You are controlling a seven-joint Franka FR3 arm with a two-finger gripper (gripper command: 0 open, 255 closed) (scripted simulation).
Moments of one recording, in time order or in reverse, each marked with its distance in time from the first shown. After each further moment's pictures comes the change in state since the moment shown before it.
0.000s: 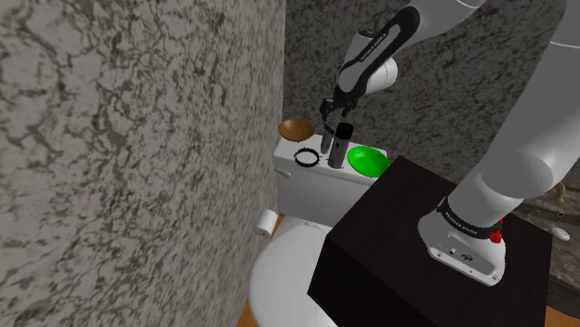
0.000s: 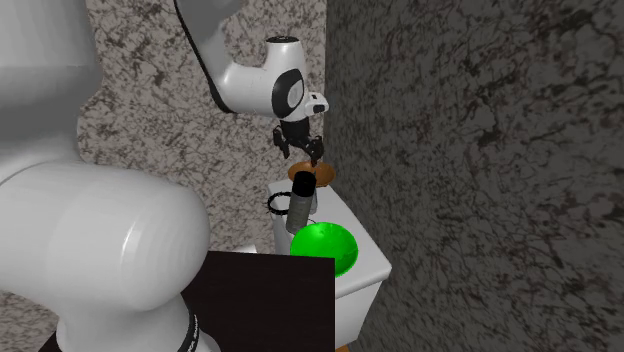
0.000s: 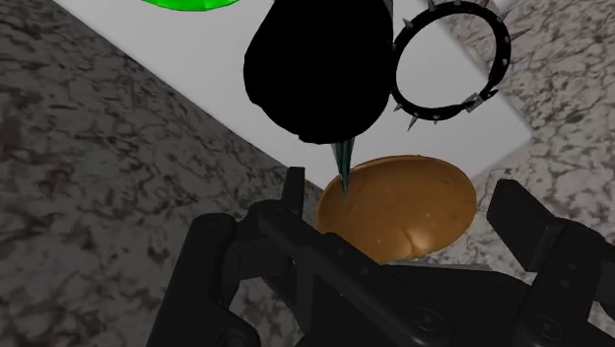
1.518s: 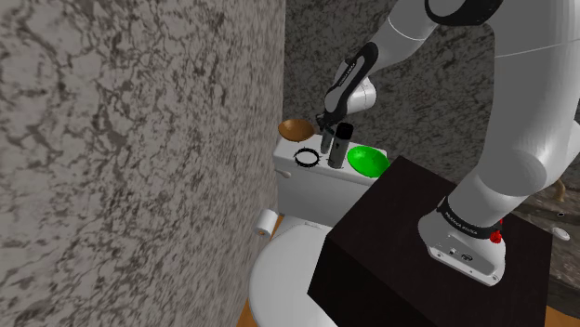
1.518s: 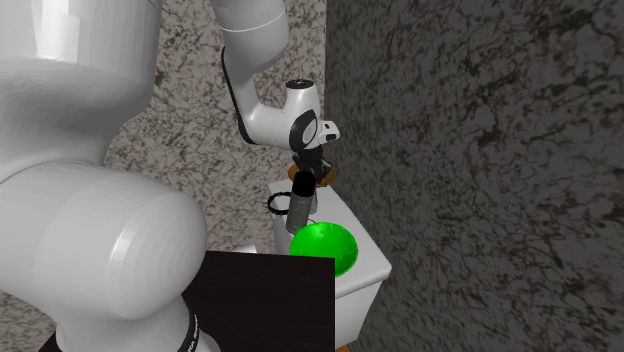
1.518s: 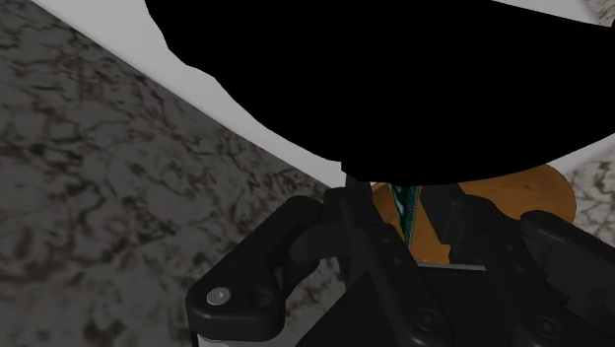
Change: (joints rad) arm -0.066 0.359 0.037 0.220 0.052 0.181 -0.021
